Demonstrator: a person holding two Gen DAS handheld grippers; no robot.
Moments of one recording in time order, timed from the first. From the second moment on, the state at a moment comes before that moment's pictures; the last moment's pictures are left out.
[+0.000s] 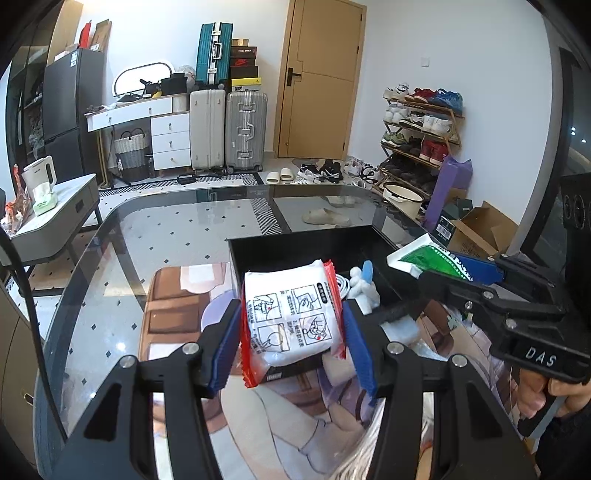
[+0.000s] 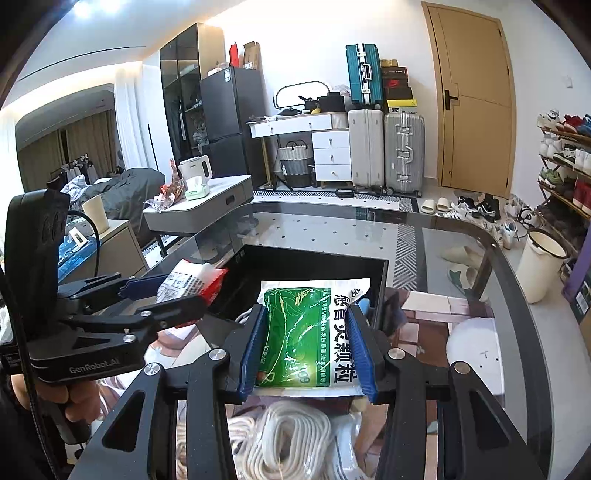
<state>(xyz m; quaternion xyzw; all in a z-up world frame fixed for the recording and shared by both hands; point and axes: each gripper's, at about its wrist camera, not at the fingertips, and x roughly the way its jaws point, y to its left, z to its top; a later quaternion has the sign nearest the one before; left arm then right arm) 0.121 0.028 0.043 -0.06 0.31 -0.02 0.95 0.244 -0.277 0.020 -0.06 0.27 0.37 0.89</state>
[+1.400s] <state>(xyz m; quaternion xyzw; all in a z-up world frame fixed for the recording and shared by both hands) 0.183 0.024 0.028 -0.04 0.33 -0.02 0.94 0.316 -0.235 0.002 -0.07 0.30 0.36 0.88</state>
